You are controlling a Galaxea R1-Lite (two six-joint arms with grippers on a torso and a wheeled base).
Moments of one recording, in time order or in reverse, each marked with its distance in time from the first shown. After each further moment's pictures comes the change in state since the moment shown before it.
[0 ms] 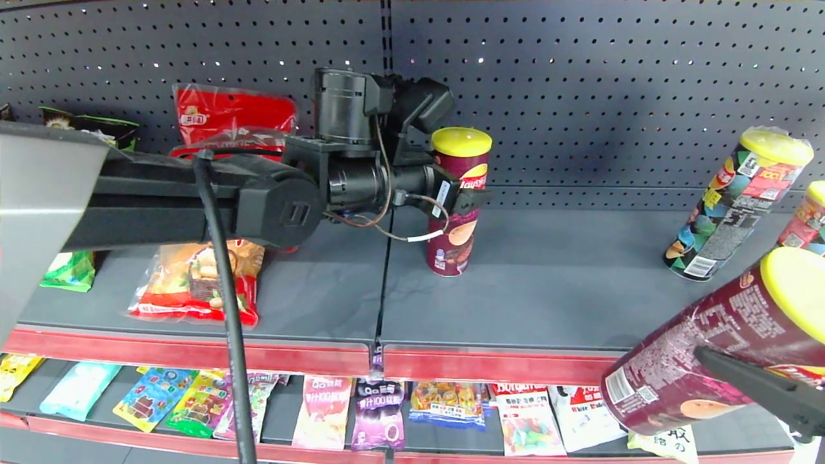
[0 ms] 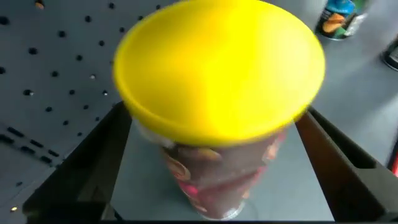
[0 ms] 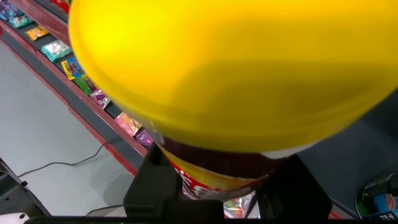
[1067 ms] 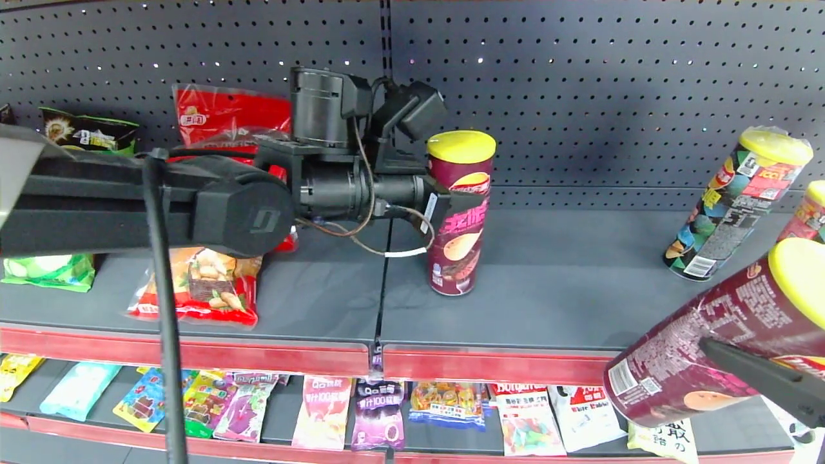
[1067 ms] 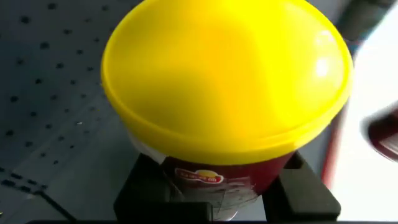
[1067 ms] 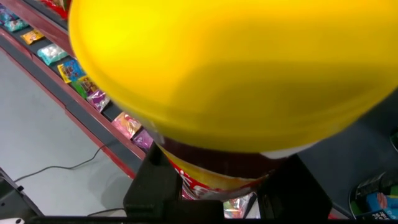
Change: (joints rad) left arm 0.018 -0.089 0.125 0.000 -0.226 -0.010; right arm -0.020 0.000 -0.014 0.000 0.007 0.001
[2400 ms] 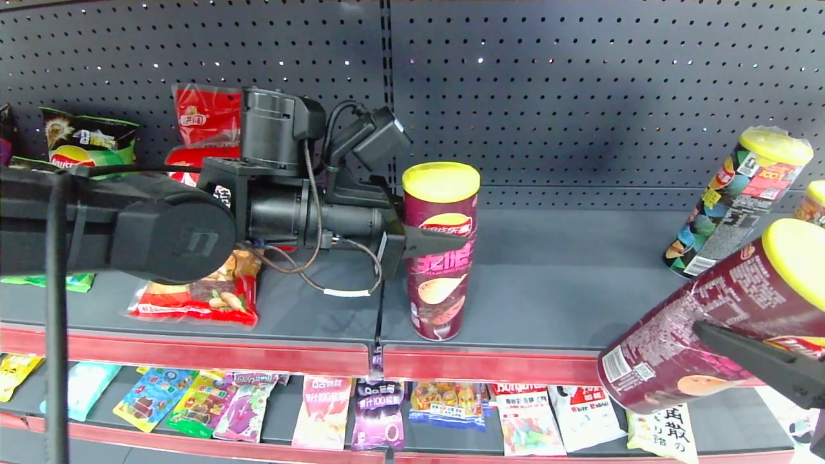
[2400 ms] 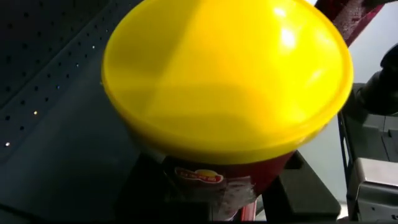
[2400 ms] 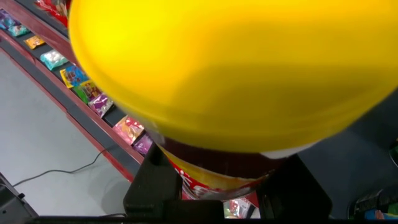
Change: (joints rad) left arm 0.053 -0.117 0.205 0.000 -0.281 0.098; right arm 0.006 0.035 -0.045 0.001 0.001 0.000
